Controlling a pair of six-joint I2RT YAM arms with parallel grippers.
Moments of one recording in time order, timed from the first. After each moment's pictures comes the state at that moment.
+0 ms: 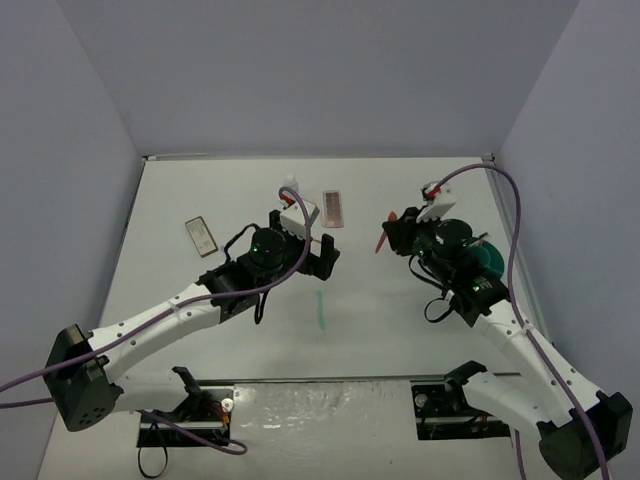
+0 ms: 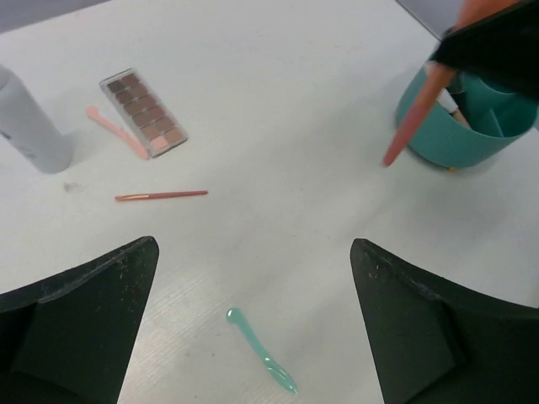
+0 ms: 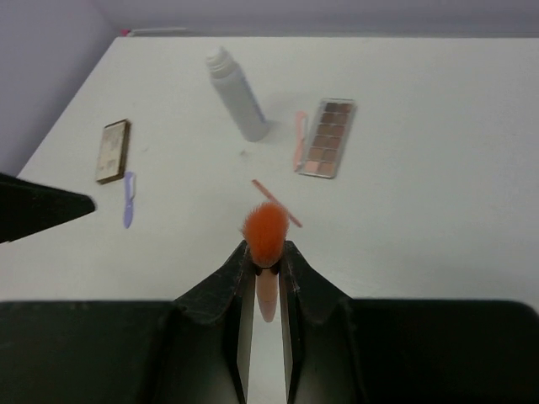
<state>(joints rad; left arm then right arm) -0.86 1.21 0.94 -0.01 -0.16 -0.23 0.44 0.92 0.77 -0.06 0.03 0.31</state>
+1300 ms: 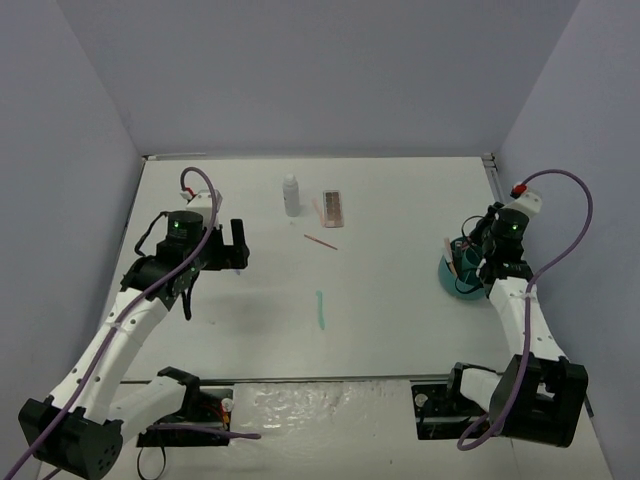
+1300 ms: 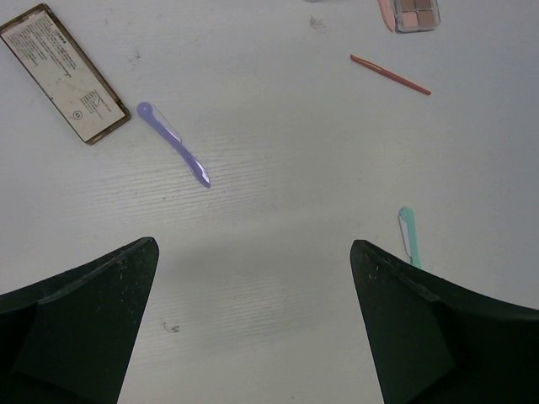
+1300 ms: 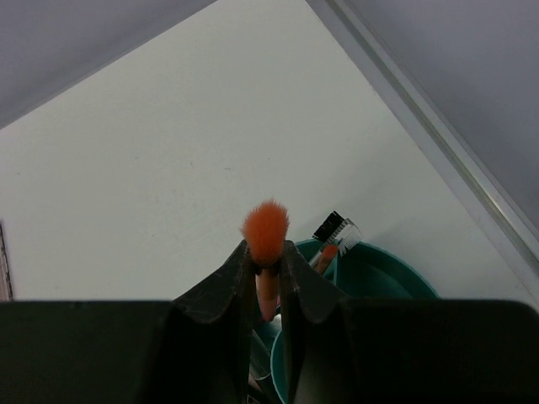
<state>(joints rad) -0.33 0.99 0.99 -0.63 -0.02 -0.26 -0.20 1.12 0.69 0.06 0.13 0.31</state>
